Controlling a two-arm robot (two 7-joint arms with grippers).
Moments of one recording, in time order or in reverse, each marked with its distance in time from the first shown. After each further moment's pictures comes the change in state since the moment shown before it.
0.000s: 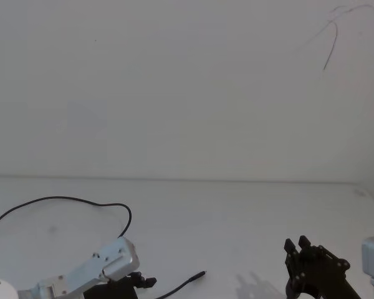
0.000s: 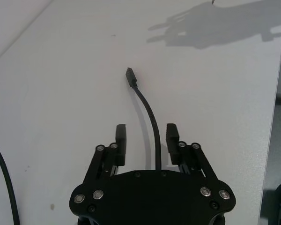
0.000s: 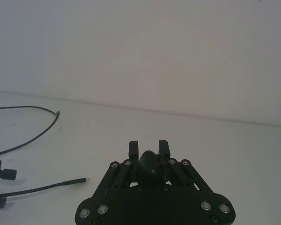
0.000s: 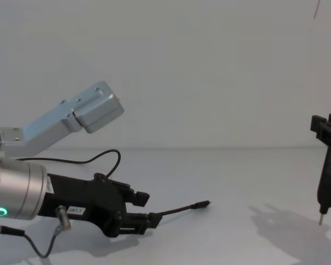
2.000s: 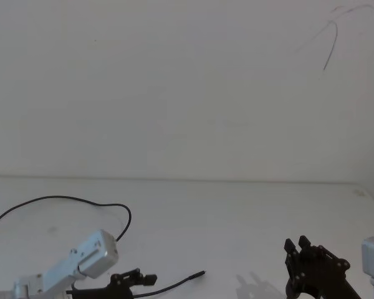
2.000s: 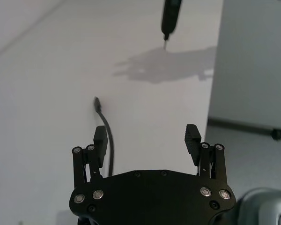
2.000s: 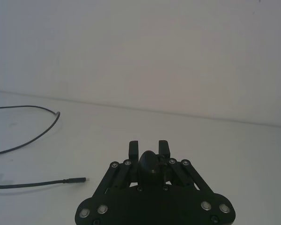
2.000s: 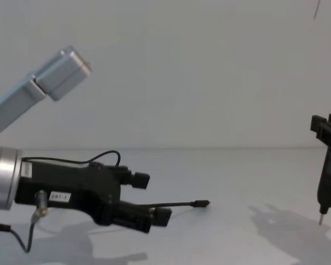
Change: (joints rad) left arm 0.041 0.060 -0.049 -0.074 -0.184 -0.017 -0.152; right arm 0.000 0.000 0.000 0.000 0.000 0.000 0.000
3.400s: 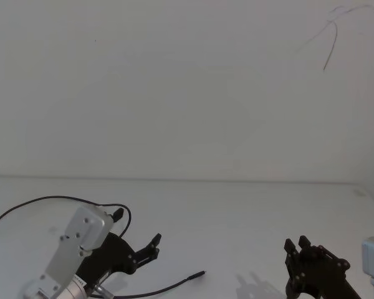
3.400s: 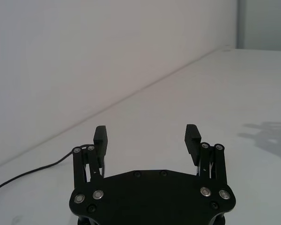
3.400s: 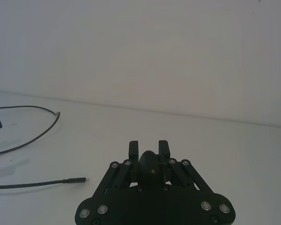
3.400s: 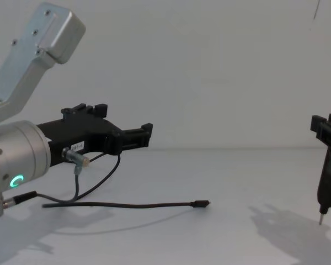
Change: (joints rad) left arm 0.203 -0.166 -0.140 -0.161 0.159 -0.070 0.680; right arm 0.000 0.000 0.000 0.000 0.000 0.000 0.000
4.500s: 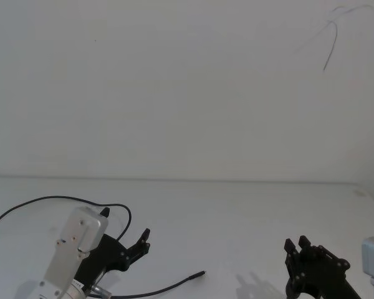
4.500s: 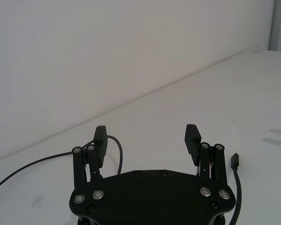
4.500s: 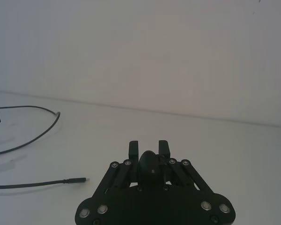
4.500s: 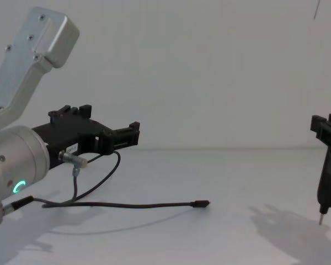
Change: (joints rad) left arm 0.036 -0.034 -0.010 -0.013 0.035 0.009 0.135; right arm 0.000 0.000 0.000 0.000 0.000 0.000 0.000
